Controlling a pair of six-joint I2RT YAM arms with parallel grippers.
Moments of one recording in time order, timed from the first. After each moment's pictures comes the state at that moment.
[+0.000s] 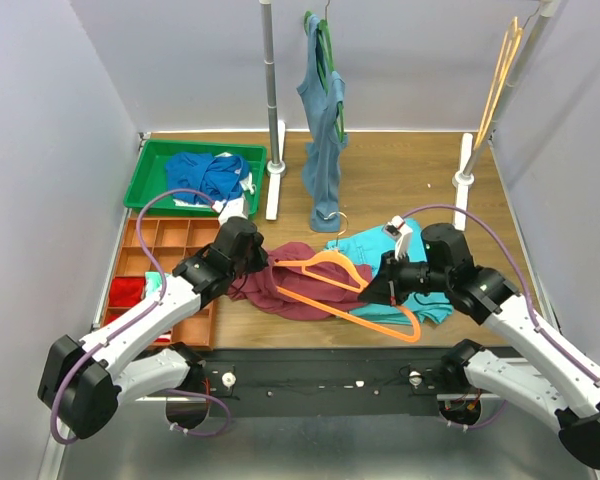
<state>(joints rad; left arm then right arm) -0.63 1.05 0.71 -0.34 -0.21 -0.74 0.60 0.82 0.77 -0.58 -0.58 0.43</state>
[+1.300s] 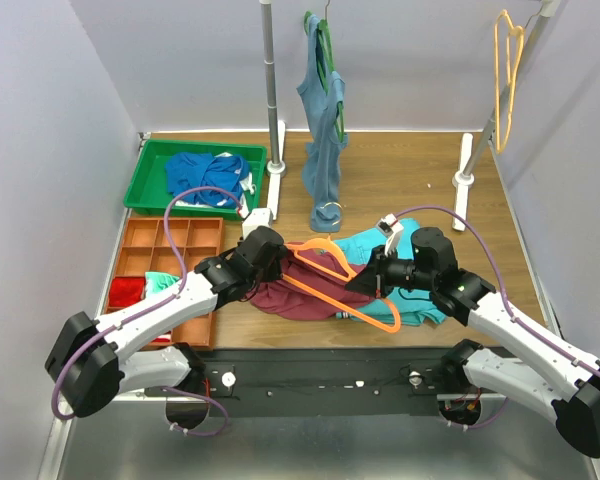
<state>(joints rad) -0.79 1.13 0.75 -0.40 -0.35 -0.68 0.61 0.90 0.58 -0.17 -0.53 0.49</state>
